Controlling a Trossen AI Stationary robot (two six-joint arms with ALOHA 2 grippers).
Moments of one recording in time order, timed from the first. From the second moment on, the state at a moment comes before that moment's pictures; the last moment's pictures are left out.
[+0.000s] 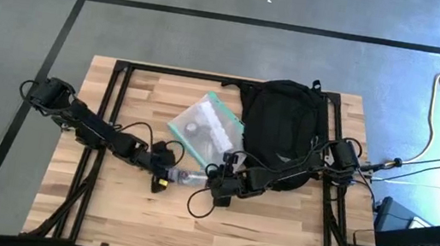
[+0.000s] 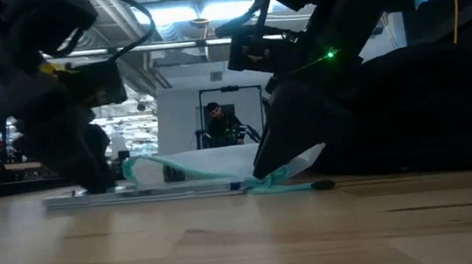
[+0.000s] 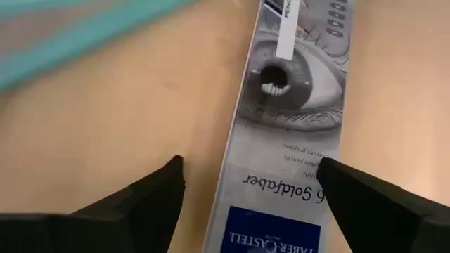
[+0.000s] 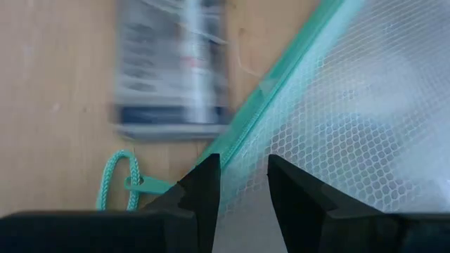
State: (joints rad) left arm -0.35 1.50 0.50 -0.02 -0.18 -0.57; right arm 0.31 2.00 1.19 -0.27 0.43 0.17
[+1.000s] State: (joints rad) left arm -0.64 1.41 0.50 0.17 -0.35 -0.22; right arm 0.43 2.09 1.19 0.24 0.24 0.28
